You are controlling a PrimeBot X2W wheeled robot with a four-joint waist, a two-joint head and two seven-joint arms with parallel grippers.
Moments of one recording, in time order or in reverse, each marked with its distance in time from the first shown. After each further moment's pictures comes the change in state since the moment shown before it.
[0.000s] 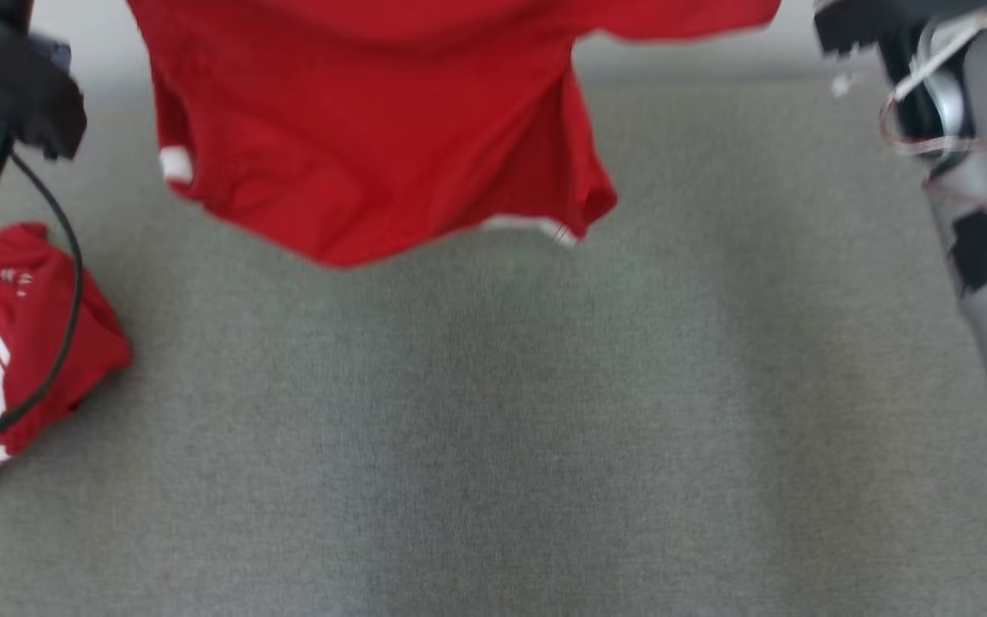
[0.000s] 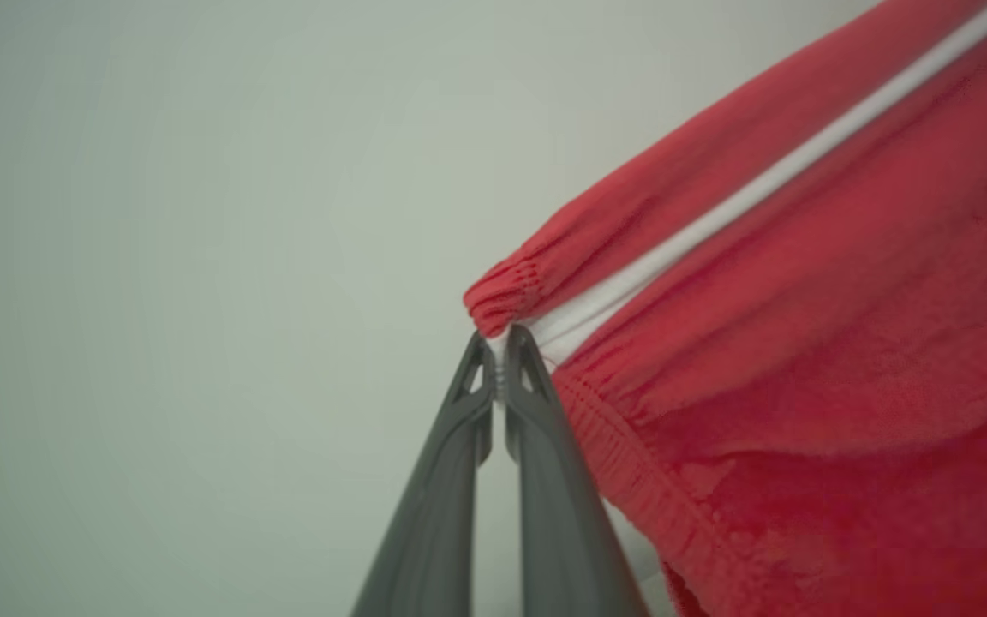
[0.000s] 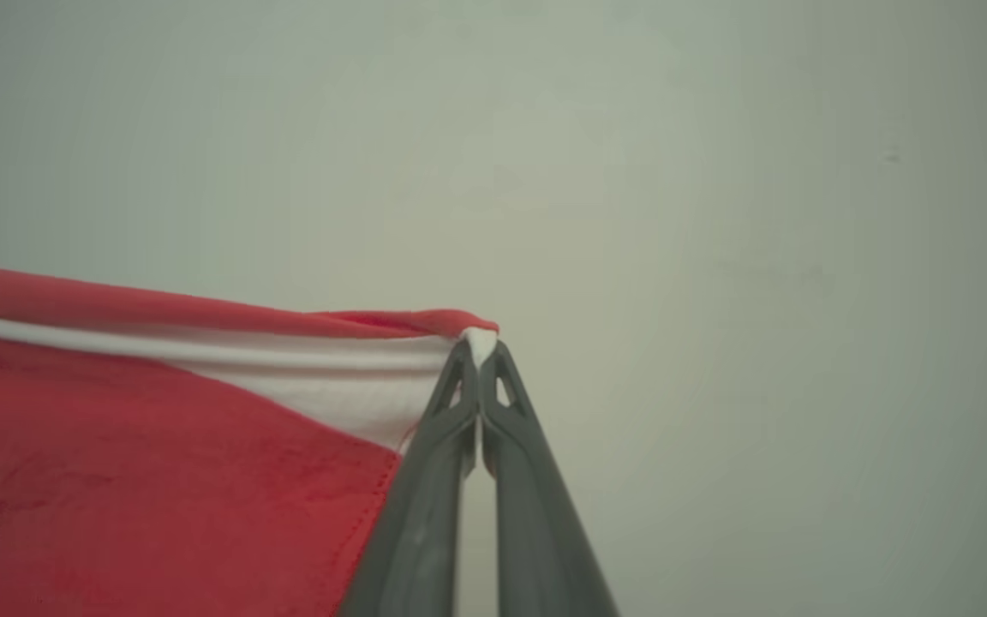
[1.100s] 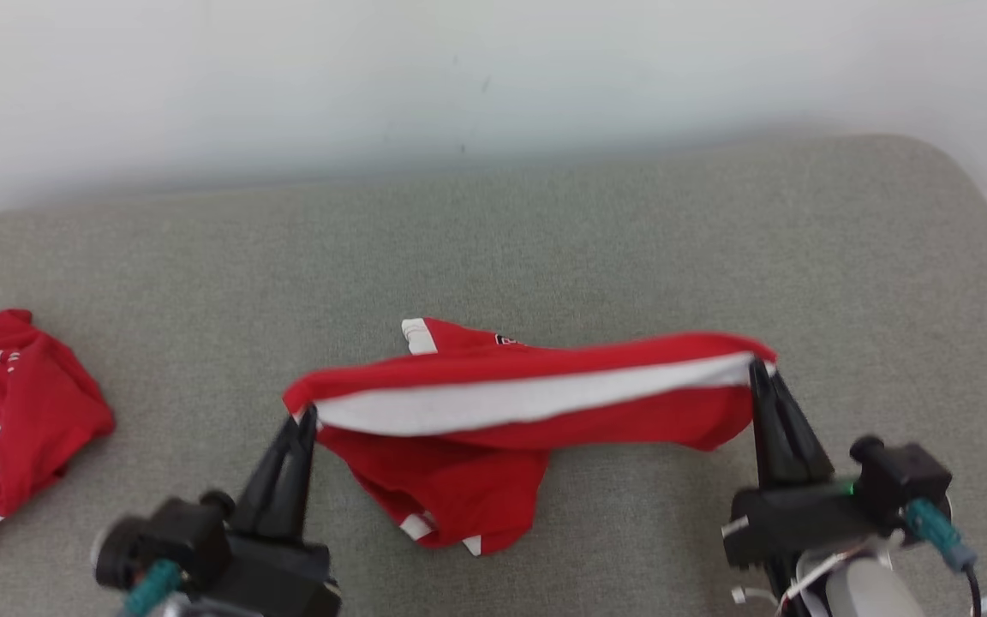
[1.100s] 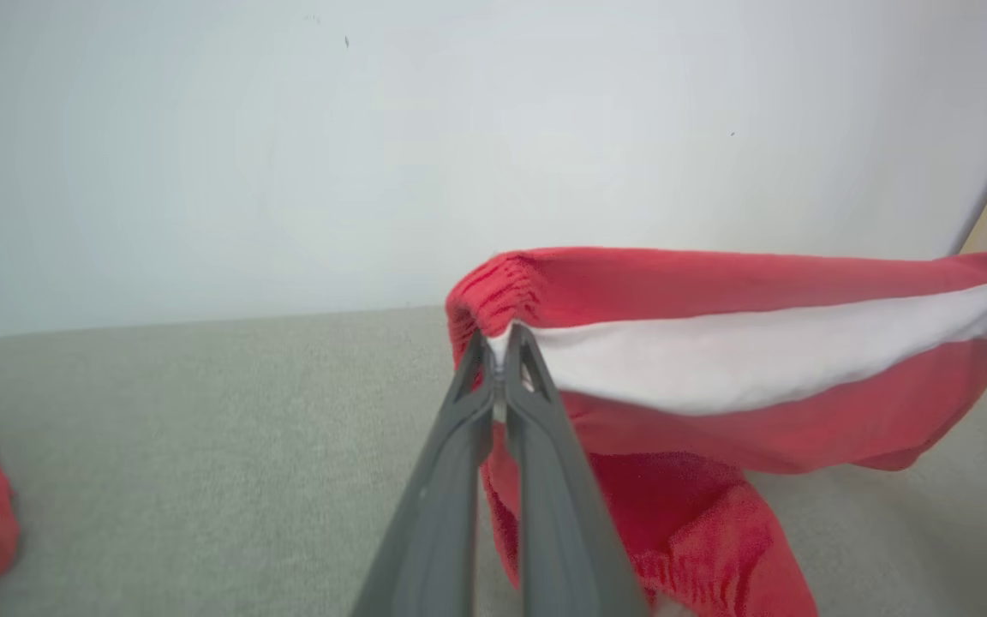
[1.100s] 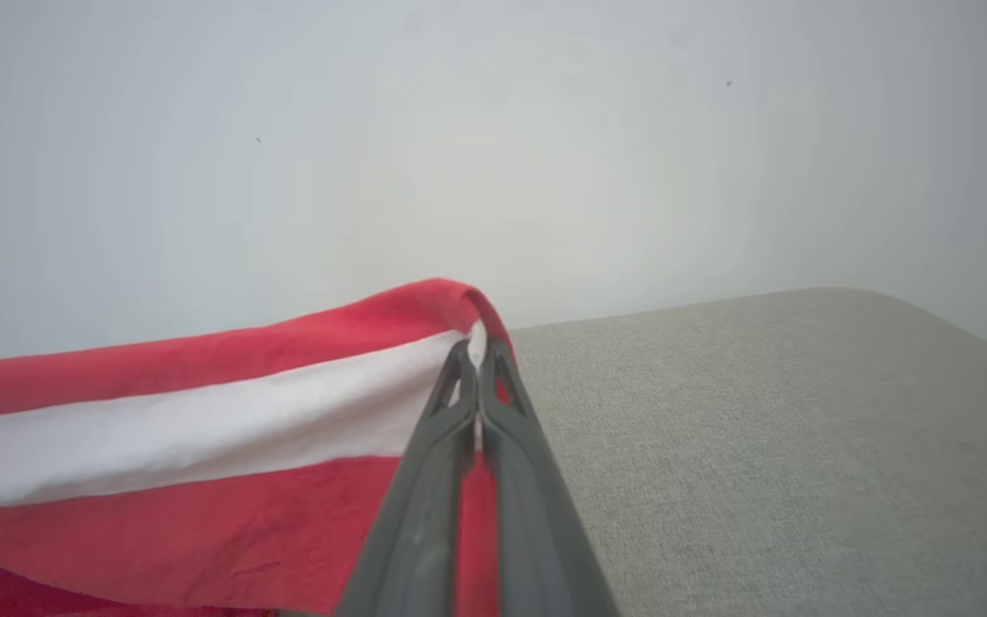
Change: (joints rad) left arm 1.021 -0.444 0.306 -0.263 0.115 0.001 -0.225; right arm 1.053 0.264 -0.308 -0.317 -0.043 -0.001 -0.035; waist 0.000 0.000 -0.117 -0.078
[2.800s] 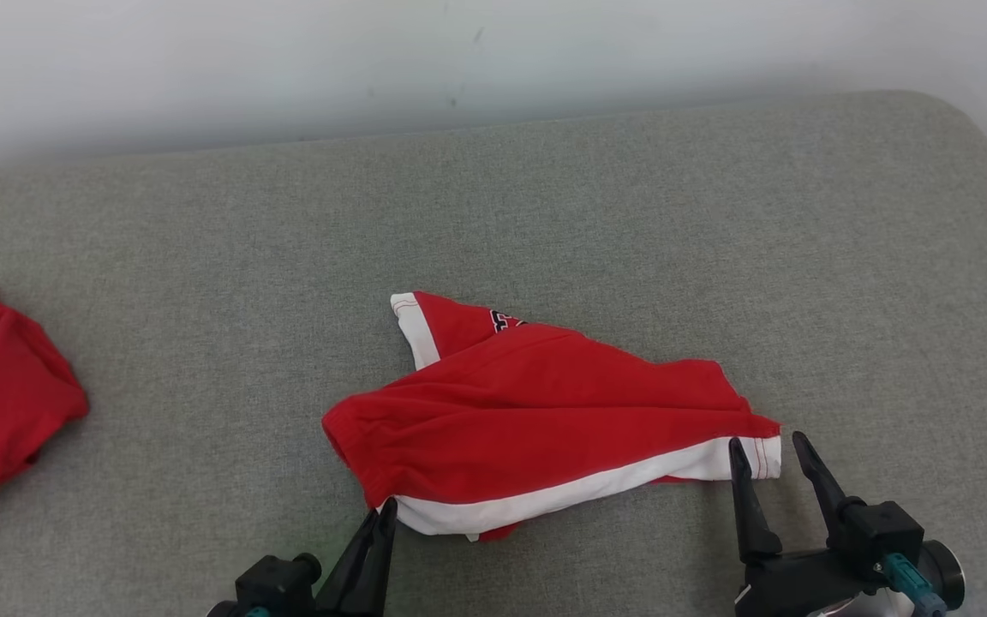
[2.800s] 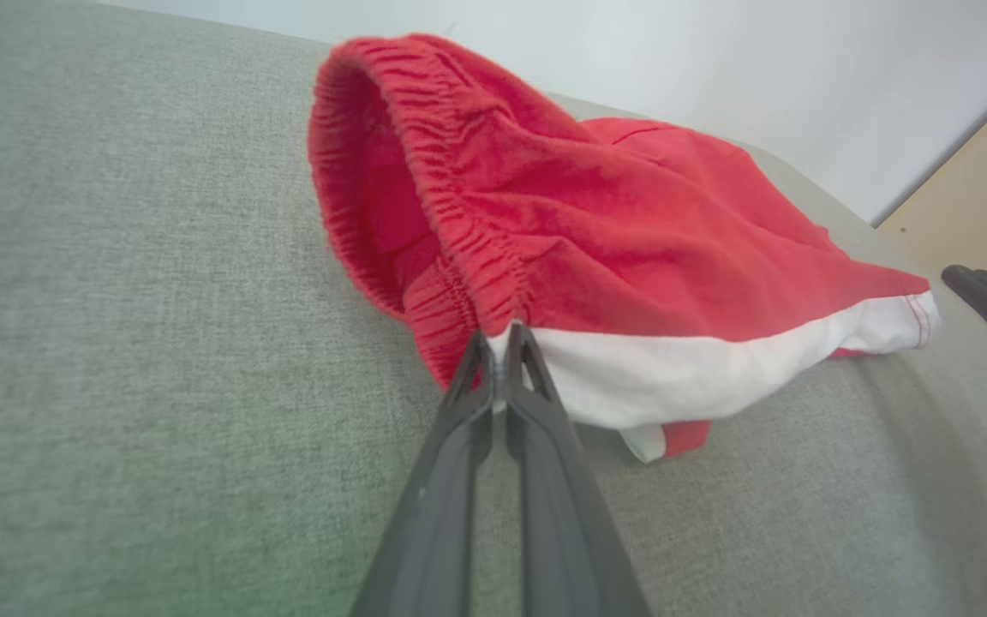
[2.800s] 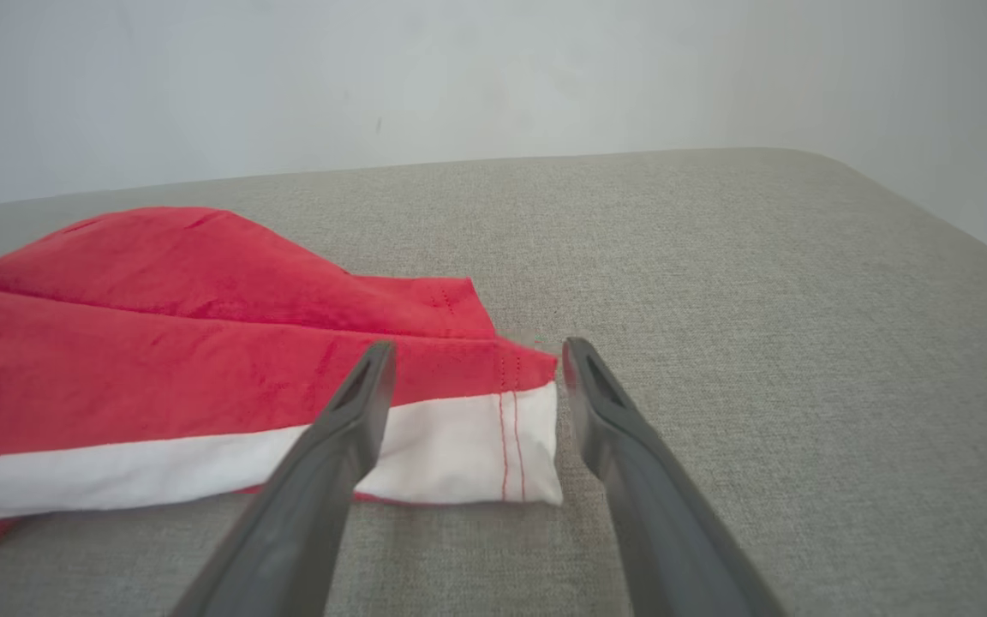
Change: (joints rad) left arm 0.015 -0.062 -0.124 0.194 -0.087 0.000 0.000; right arm 0.061 0.021 -0.062 0.074 -0.160 0.000 0.000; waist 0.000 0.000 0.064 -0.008
